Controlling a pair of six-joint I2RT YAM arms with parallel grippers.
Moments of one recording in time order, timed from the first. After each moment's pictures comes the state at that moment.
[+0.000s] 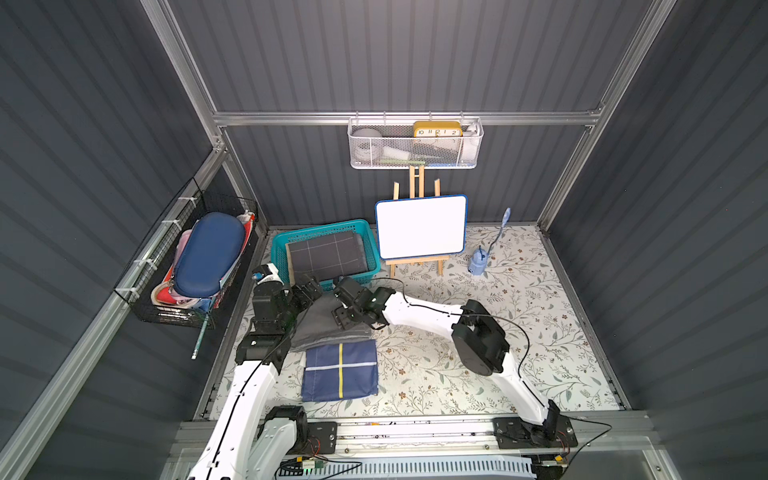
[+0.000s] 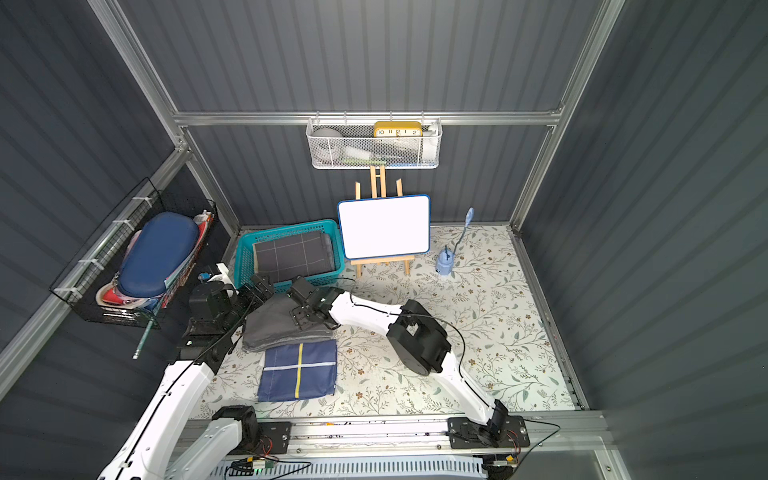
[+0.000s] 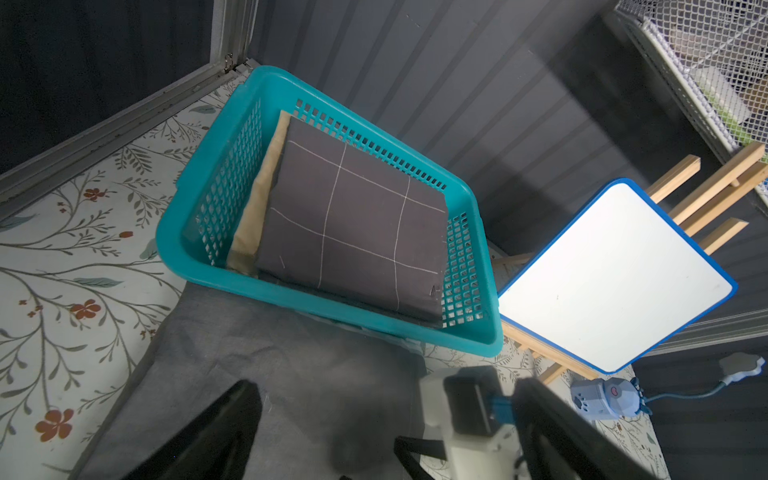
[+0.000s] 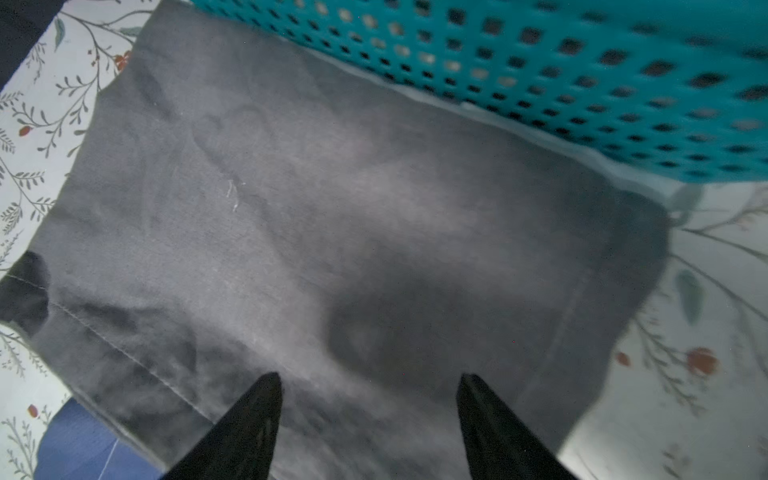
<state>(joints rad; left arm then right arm) -0.05 0.86 0.69 -0.24 0.04 -0.58 1.03 2.40 2.01 -0.55 0.08 0.39</state>
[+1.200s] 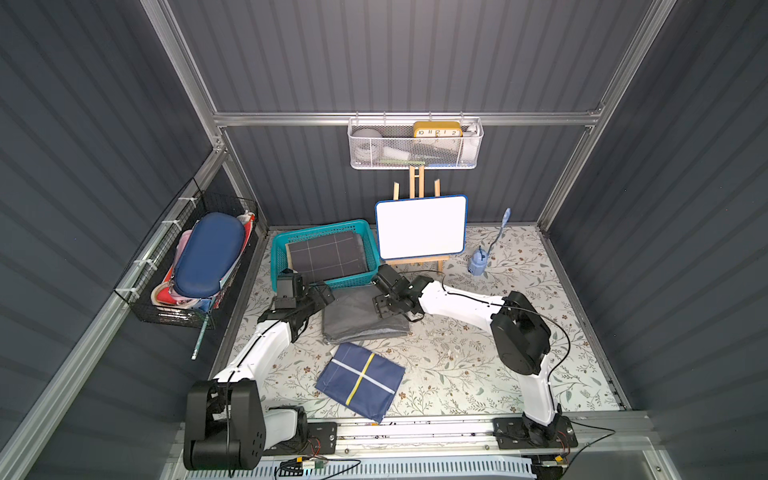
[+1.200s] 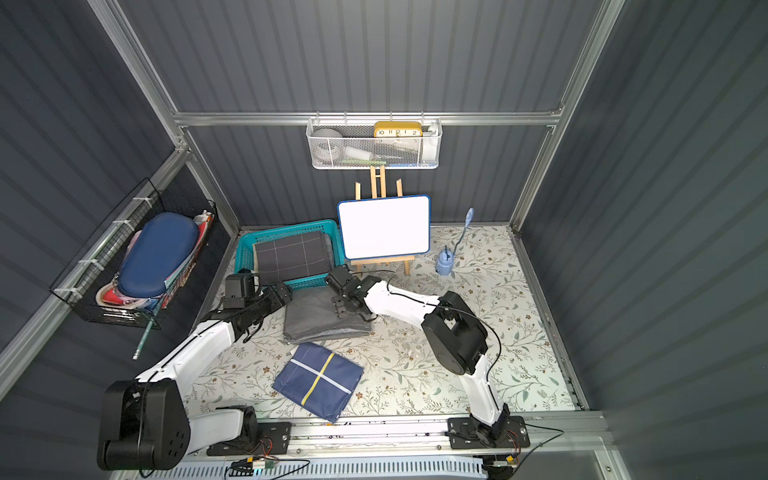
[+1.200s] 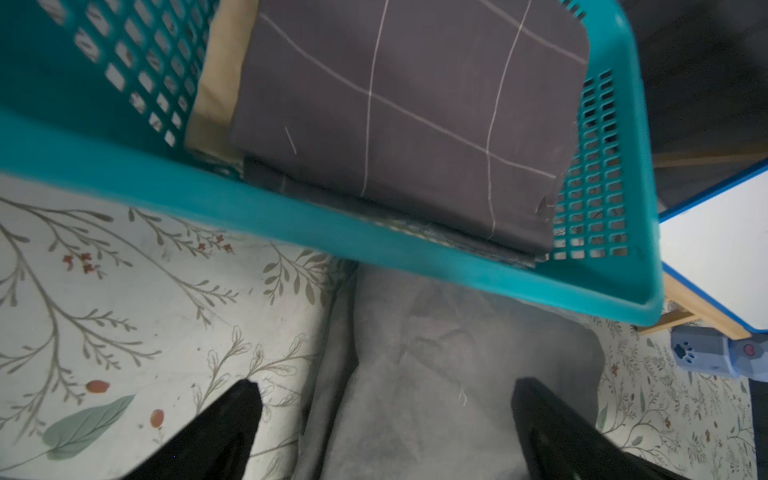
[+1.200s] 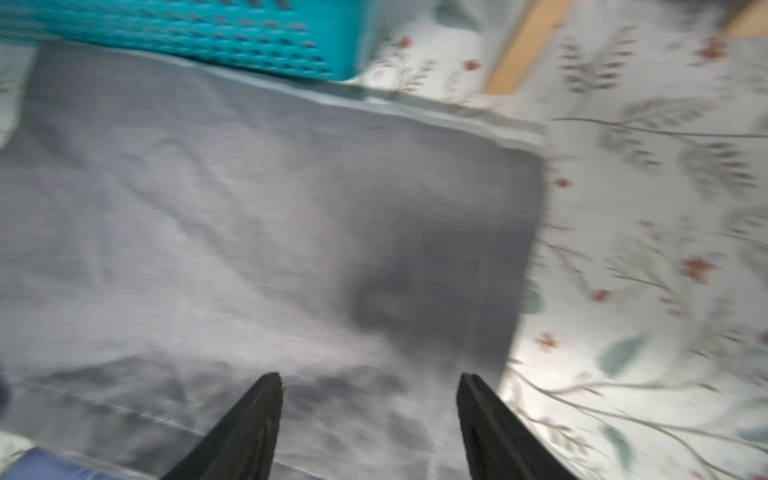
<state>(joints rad) -0.05 1.29 0.71 -0.21 0.14 -0.55 0.89 2.09 1.62 -0.58 0.13 0.47</state>
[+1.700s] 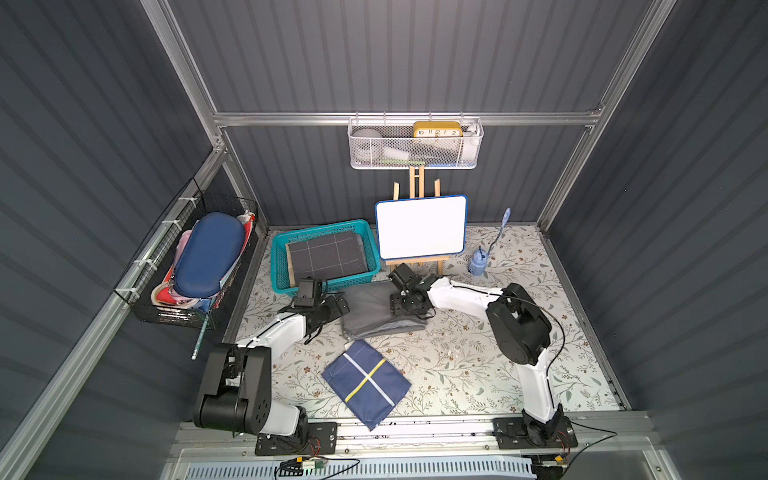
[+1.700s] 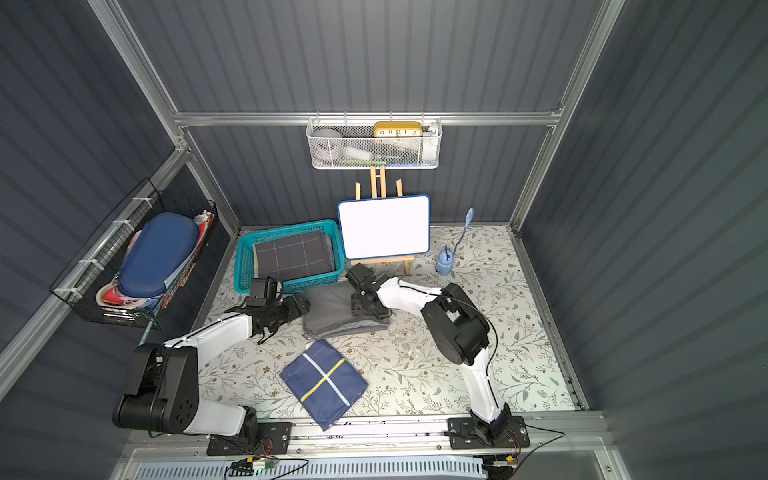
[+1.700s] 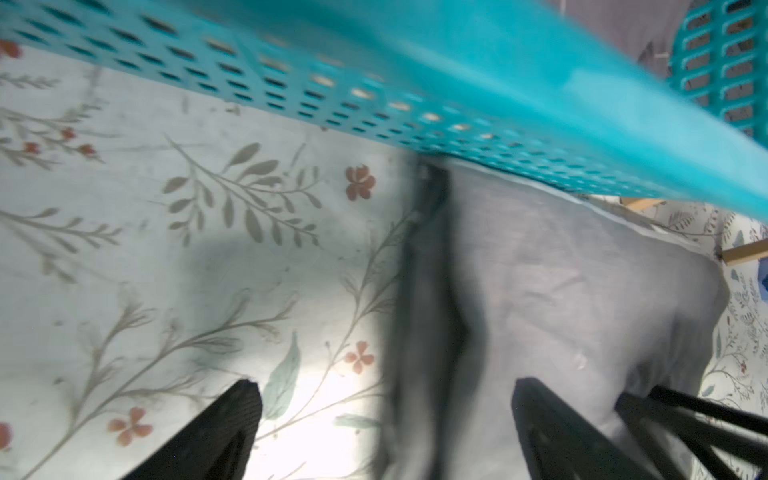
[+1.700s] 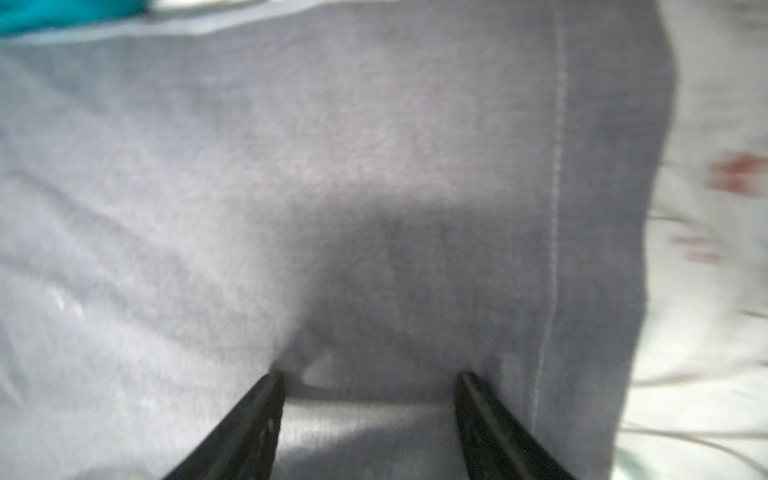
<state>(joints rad) -0.17 1.46 0.70 -0.18 0.16 -0.54 0.71 2.06 1.44 -0.55 0.10 0.65</state>
